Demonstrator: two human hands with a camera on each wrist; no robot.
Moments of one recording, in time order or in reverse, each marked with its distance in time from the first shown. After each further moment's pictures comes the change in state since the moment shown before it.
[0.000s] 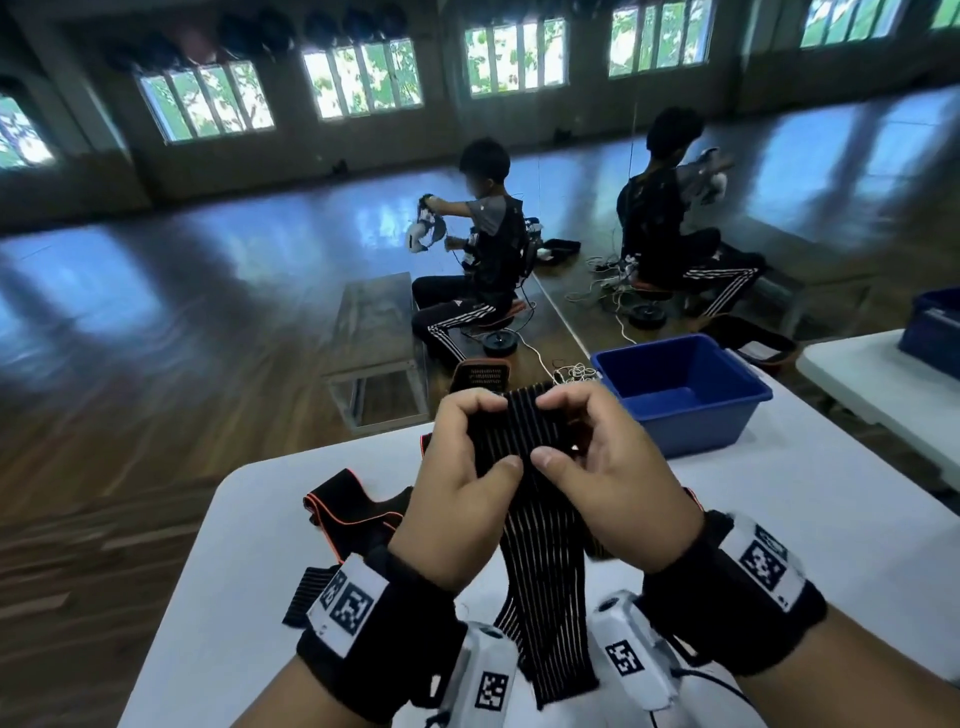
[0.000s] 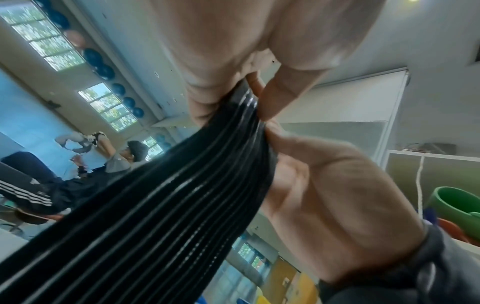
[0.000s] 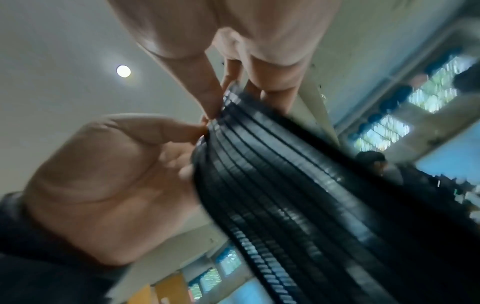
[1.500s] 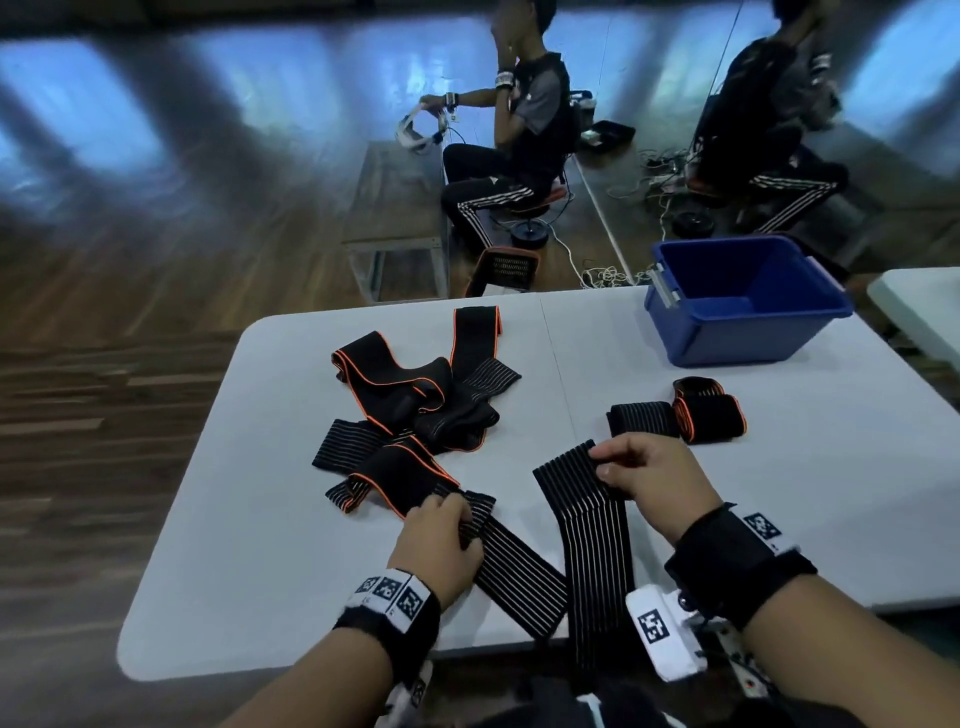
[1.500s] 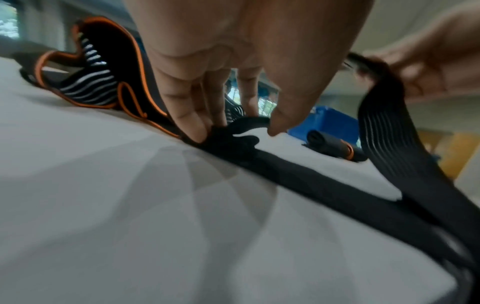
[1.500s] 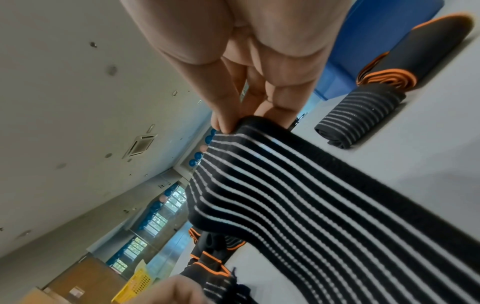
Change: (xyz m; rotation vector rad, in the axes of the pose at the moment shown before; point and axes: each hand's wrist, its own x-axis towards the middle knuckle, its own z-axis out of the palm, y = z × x) left_hand -0.152 -0.195 -0.076 1.047 -0.191 -0.583; right_hand -0.071 0.152 0.018 -0.063 -0.020 0.651
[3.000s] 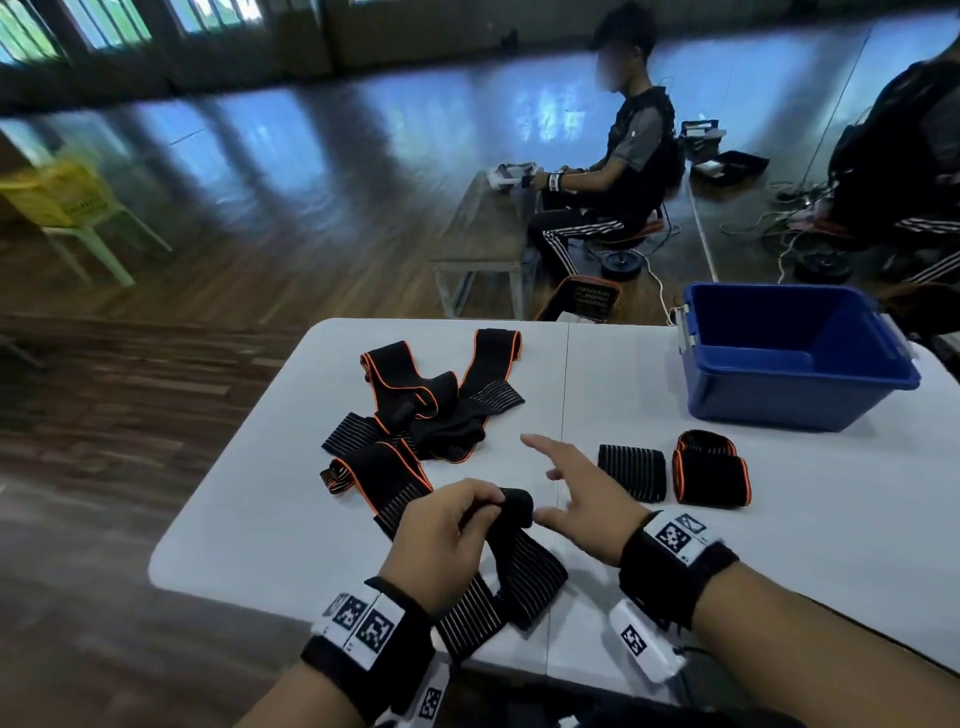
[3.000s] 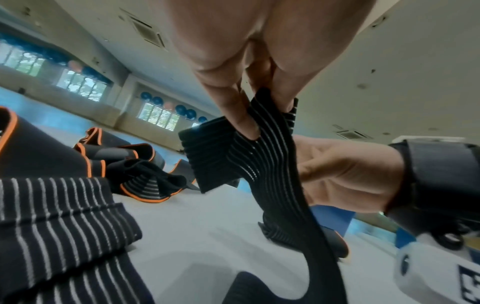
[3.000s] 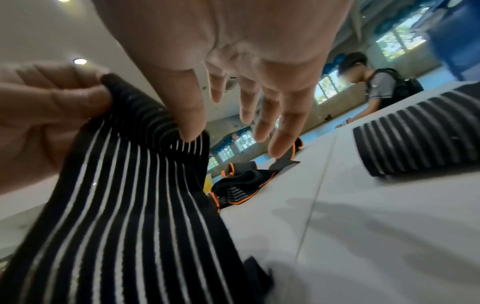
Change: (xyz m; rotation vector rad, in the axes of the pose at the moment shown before) left_hand -0.028 0.137 -0.014 -0.298 0.456 0.155; right_hand 0.049 0.013 -0.039 -0.433 -0.585 -0.436
